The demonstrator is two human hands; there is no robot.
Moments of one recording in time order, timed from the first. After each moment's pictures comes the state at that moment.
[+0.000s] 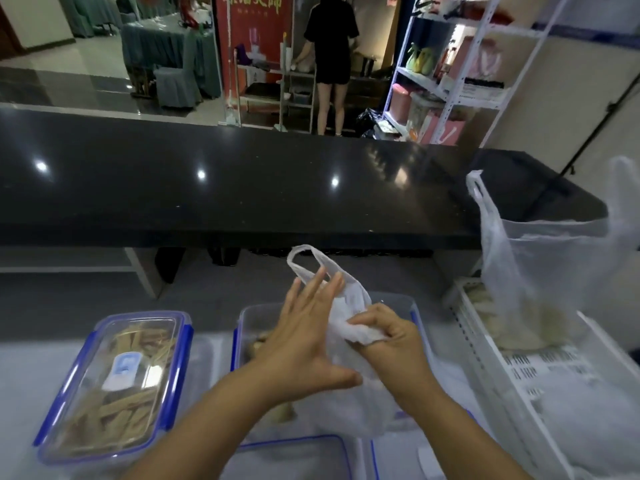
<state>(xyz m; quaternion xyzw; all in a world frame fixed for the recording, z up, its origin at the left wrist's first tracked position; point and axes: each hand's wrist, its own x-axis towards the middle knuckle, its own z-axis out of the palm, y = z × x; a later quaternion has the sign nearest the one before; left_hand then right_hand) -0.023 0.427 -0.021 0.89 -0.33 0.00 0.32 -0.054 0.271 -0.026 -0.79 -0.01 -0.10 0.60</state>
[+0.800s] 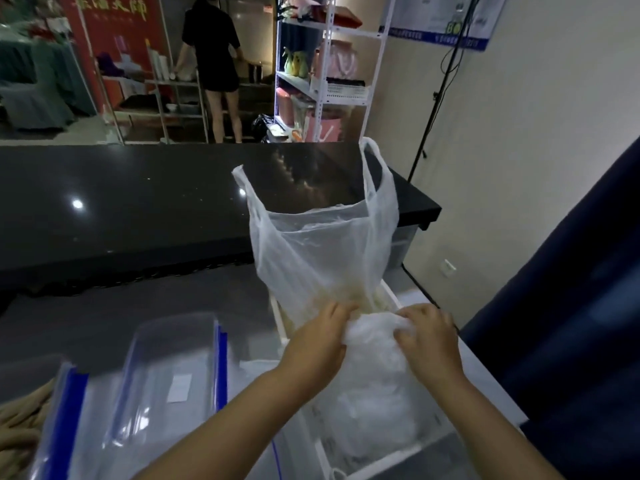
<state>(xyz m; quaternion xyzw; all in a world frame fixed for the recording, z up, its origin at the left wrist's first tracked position) -0.054 0.045 -0.045 0.87 -0.38 -0.03 0.33 -0.131 -0.129 -0.046 -0.94 0.25 -0.16 0.16</state>
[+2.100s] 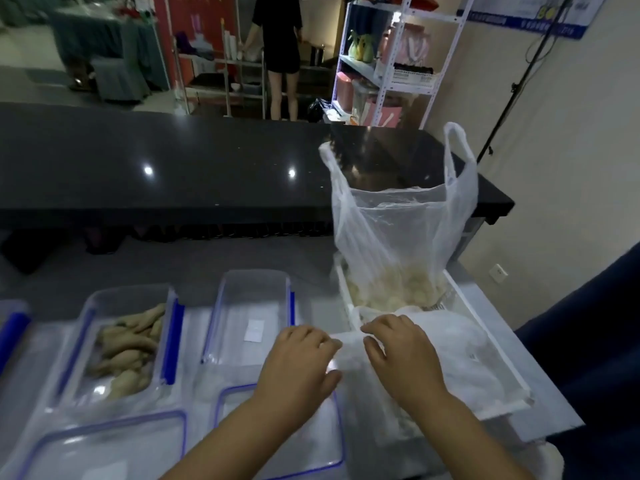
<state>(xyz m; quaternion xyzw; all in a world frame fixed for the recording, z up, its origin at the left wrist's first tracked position) -0.105 0.186 -0.074 0.91 -0.36 0.06 0.17 -0.139 0.006 -0.067 -0.98 0.01 -0.18 0.12</state>
